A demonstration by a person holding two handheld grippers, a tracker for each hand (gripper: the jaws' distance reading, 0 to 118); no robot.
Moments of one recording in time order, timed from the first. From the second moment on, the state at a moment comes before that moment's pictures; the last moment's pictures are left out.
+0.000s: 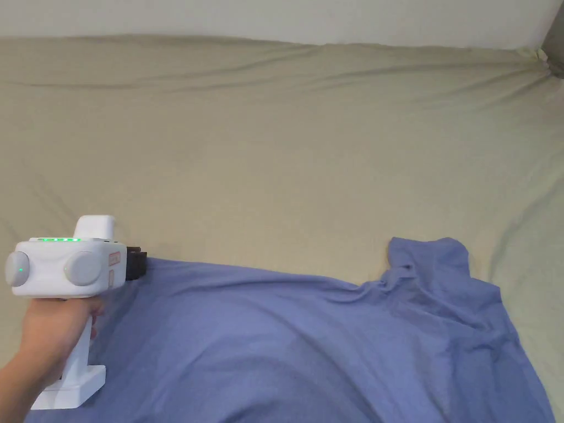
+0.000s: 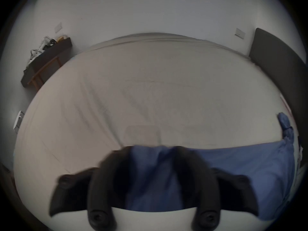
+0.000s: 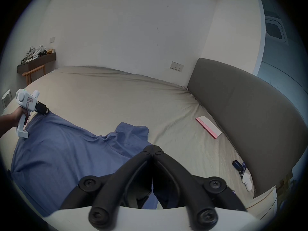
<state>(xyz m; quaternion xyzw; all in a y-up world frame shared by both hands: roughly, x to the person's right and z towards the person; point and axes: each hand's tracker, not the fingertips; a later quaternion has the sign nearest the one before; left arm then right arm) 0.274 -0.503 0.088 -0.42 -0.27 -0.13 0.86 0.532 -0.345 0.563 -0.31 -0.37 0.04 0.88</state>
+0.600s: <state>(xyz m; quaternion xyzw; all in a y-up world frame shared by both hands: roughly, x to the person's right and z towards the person) 0.205 -0.374 0.212 -0.23 -0.32 -0.18 0.90 0.670 -0.451 0.489 -0.49 -0.29 -0.10 0.82</state>
